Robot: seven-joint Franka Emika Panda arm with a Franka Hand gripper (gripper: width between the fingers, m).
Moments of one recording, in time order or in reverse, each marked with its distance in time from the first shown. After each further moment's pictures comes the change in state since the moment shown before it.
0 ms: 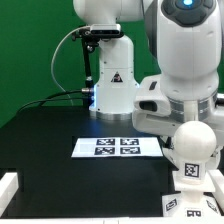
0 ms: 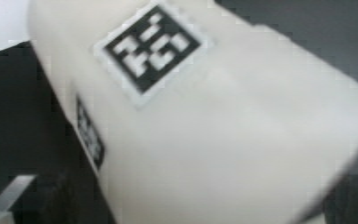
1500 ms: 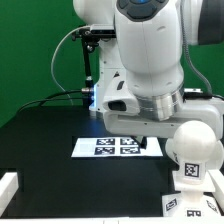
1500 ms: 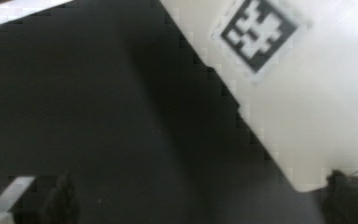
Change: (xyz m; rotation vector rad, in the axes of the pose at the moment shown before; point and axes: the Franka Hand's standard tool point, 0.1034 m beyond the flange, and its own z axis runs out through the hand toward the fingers) arm 0.017 0.035 -0.019 0.046 0.011 -0.068
